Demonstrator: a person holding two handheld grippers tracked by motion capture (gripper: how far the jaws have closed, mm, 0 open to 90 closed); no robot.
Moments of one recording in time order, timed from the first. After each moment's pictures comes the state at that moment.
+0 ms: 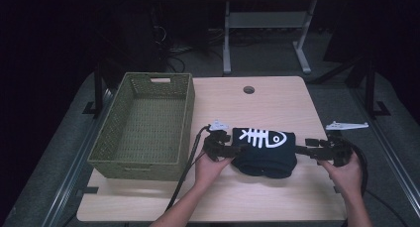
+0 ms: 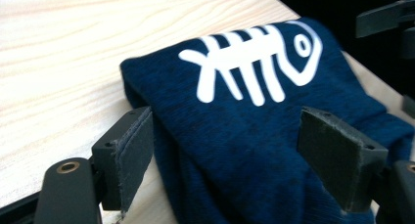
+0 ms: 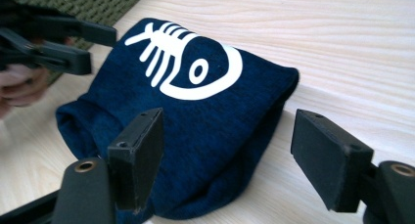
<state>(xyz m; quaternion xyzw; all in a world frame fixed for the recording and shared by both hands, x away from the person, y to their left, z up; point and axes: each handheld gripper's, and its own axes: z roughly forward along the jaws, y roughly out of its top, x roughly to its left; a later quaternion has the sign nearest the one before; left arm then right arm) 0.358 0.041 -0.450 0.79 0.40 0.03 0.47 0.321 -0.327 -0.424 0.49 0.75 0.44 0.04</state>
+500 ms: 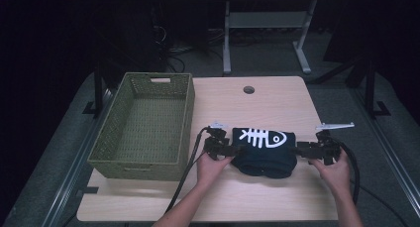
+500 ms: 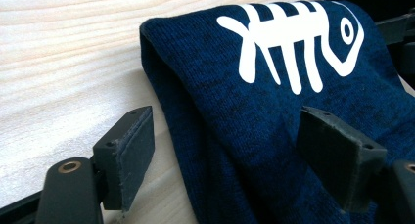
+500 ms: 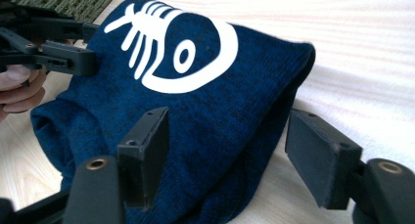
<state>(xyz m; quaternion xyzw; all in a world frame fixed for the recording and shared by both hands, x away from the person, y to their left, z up) 0.369 0.040 -0.467 0.78 0.44 0.00 0.44 0.338 -0.315 -0.450 0.51 0.75 0.43 0.00</state>
